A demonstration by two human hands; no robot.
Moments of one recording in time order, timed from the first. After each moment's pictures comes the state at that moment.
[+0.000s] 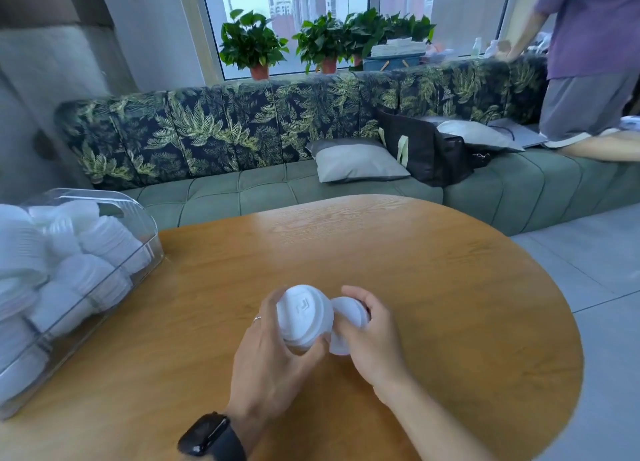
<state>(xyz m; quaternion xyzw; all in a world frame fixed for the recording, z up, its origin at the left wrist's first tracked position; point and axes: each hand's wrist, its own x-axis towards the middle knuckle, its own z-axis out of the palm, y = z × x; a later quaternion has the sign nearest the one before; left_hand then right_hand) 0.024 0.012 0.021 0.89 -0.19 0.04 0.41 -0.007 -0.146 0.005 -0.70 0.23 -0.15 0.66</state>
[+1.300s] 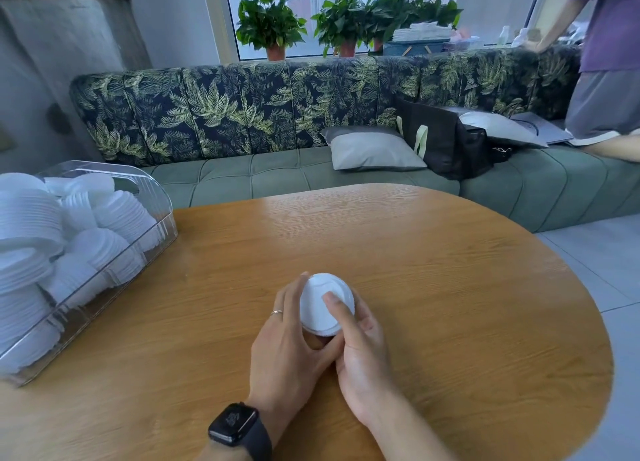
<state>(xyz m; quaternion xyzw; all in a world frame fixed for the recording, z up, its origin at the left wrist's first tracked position) 0.025 0.012 0.002 0.89 -0.22 0.11 0.38 -0.011 -0.093 0.013 -0.44 0.14 -0.12 0.88</state>
